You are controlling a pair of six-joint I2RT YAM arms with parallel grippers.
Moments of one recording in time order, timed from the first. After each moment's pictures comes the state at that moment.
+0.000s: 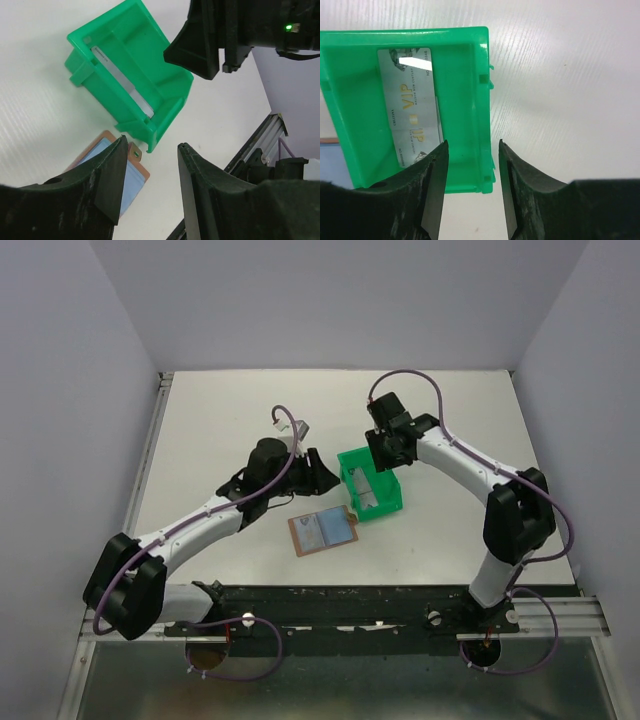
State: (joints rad) left arm -0.61 1.26 0.76 0.11 0.28 -0.63; right arm 0.54 1.78 1.42 -0.73 0.21 0.16
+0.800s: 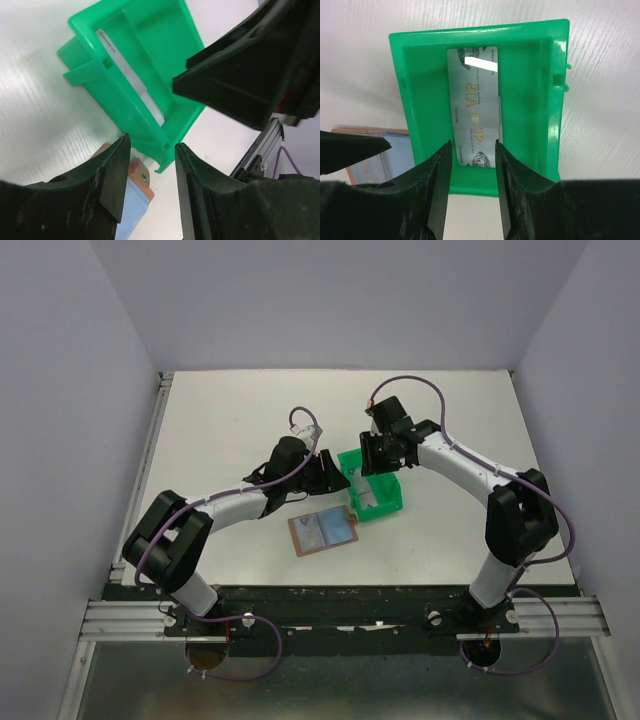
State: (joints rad) left arm -0.61 1.58 0.80 0.28 0.34 -0.74; right arm 0.54 1.73 1.35 -0.62 -0.02 0.31
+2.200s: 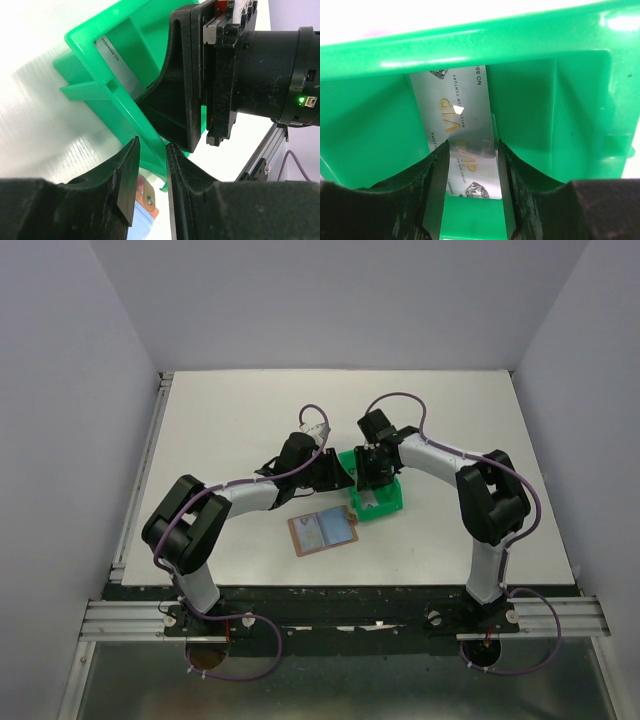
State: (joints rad) left arm -0.61 1.72 0.90 0.30 0.36 -0.74; right arm 0.54 1.94 1.35 -0.60 -0.02 0.40
